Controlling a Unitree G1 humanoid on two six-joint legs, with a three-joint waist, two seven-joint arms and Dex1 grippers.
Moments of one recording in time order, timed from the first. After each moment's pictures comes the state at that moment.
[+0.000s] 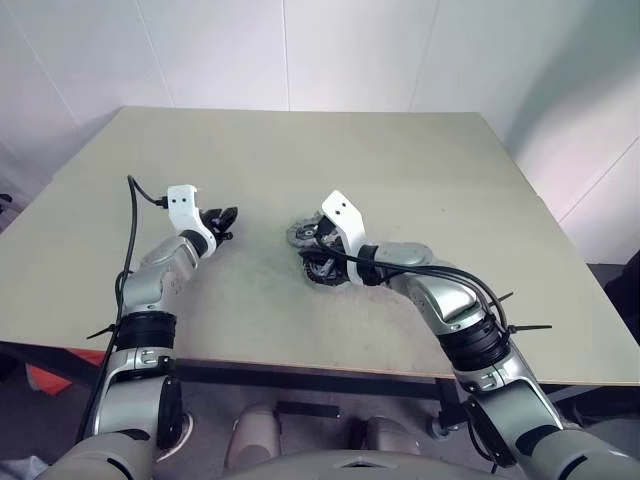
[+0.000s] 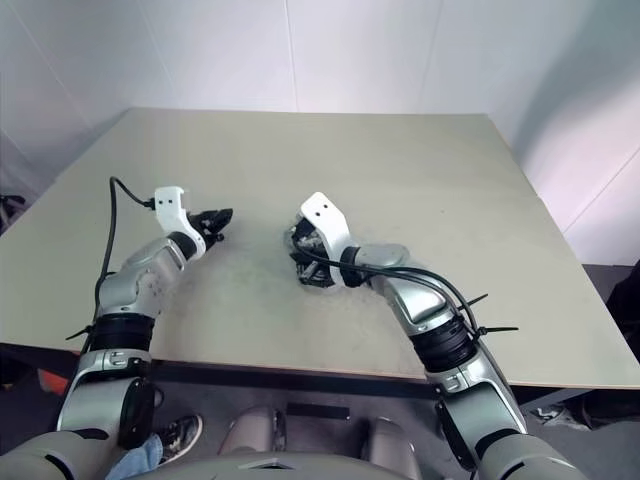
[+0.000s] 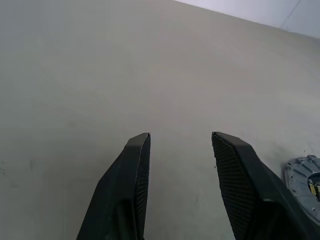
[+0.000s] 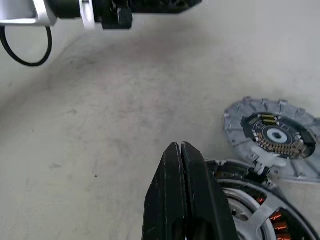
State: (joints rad) left arm -0.53 0.29 0.23 0.38 -0.37 0.46 -0.33; right arm -0.55 -0.27 0.33 -0.11 0.24 0.82 0.63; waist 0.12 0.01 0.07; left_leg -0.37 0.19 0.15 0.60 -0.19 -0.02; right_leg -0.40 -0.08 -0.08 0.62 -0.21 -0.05
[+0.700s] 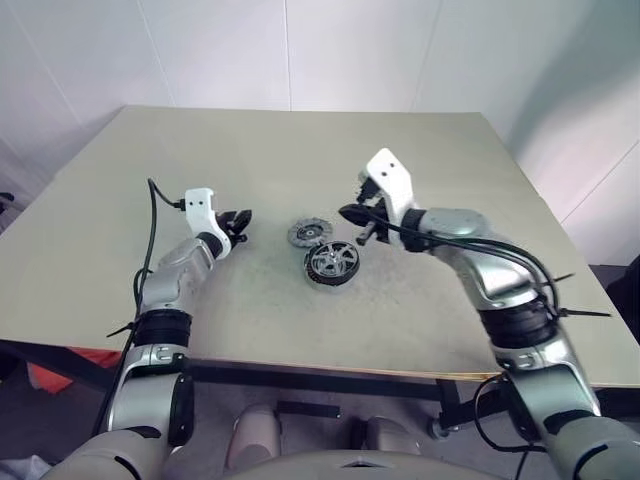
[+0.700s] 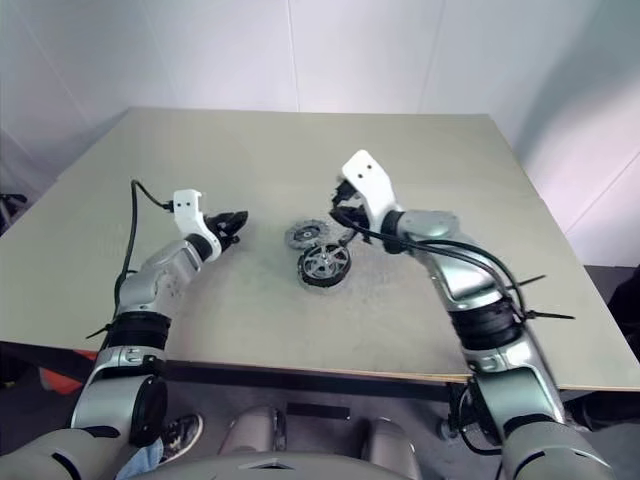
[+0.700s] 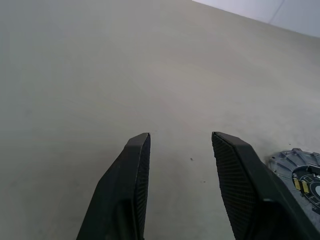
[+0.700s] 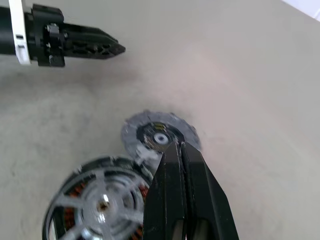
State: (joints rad) left arm -0.56 0.23 0.21 0.45 -0.34 0.41 -0.35; right arm -0.58 -0.49 0.20 -0.20 0.22 0.80 0.67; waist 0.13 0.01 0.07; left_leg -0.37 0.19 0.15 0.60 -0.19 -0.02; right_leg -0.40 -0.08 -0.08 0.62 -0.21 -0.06
